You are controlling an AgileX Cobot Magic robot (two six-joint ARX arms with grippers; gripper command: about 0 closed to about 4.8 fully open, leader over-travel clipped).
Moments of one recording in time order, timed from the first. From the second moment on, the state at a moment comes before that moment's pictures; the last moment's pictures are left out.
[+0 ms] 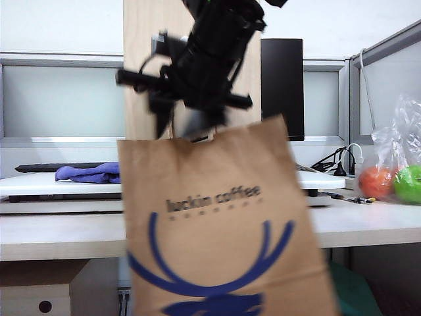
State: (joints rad) left arm -0.24 0.00 0.01 -0.06 0.09 -0.06; right arm 0.84 1.76 1.22 -0.06 0.21 0.28
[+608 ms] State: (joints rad) left arm -0.13 0.00 0.01 -0.06 0.09 -0.06; right arm 0.89 1.42 1.23 -0.31 0.28 0.27
